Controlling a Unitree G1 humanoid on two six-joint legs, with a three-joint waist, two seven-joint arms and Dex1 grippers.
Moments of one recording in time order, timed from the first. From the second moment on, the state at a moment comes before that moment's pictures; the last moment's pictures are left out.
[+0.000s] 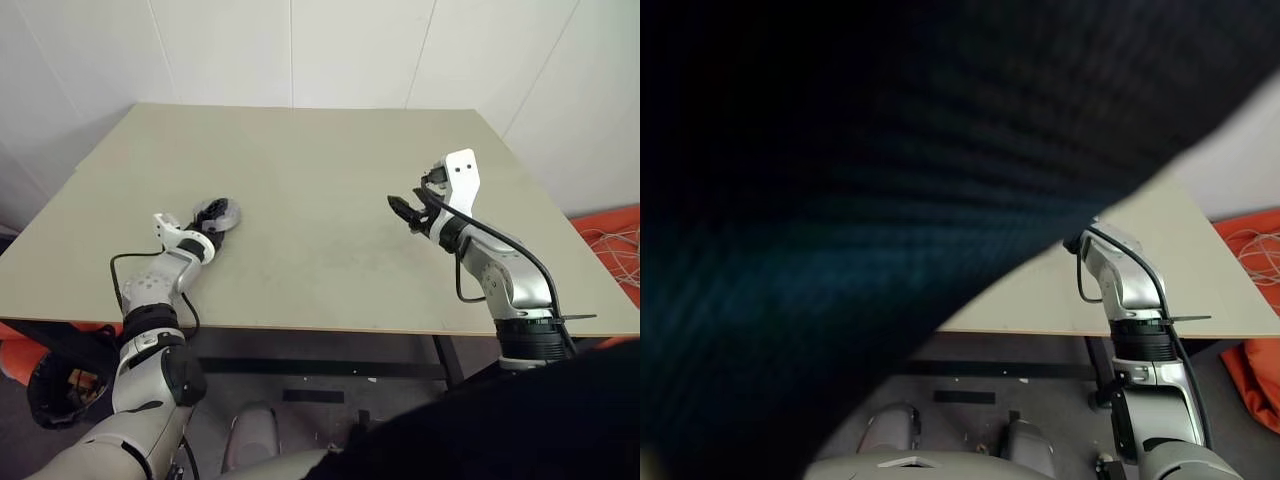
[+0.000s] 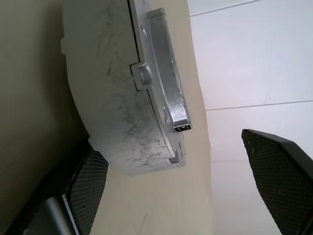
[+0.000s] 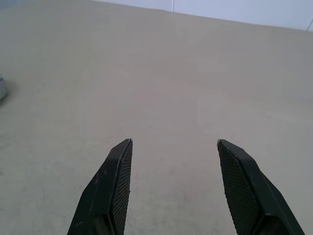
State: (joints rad) left arm -0.66 0.18 0.74 0.68 -0.94 0.77 -0.13; right arm -0.49 -0.40 -0.08 0.03 0.30 0.60 0.39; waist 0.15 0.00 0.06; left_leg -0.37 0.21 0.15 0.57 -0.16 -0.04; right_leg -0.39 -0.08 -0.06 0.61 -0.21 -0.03
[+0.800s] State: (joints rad) left arm -0.55 0.23 0.23 0.24 -0.73 0.78 -0.49; right arm -0.40 -0.42 -0.07 0.04 0.29 0.60 0.42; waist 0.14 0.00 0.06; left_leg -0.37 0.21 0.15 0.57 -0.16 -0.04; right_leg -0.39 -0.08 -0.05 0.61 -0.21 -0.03
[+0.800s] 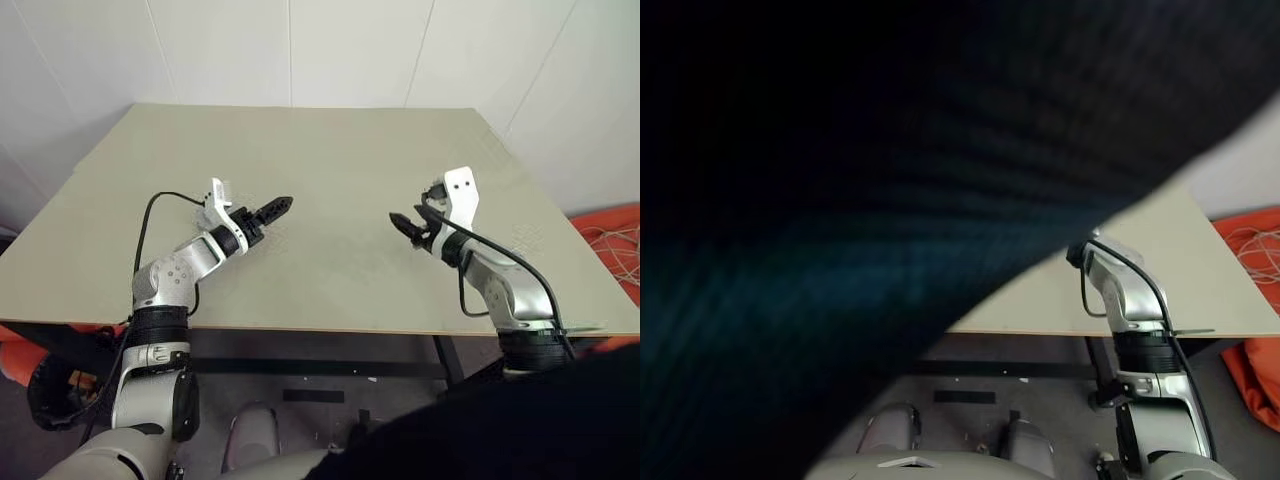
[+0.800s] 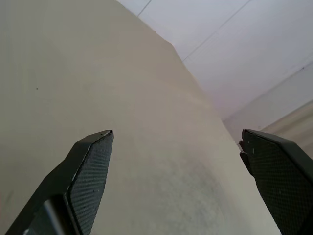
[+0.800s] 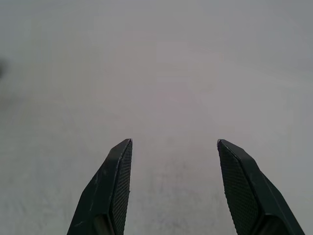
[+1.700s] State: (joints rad) left arm -0.41 0.25 0.07 0.19 -0.45 0.31 -0.71; right arm -0.27 -0.36 -0.07 0.07 0.24 0.21 0.52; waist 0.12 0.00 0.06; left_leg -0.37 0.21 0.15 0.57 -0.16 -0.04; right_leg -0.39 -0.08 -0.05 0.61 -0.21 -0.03
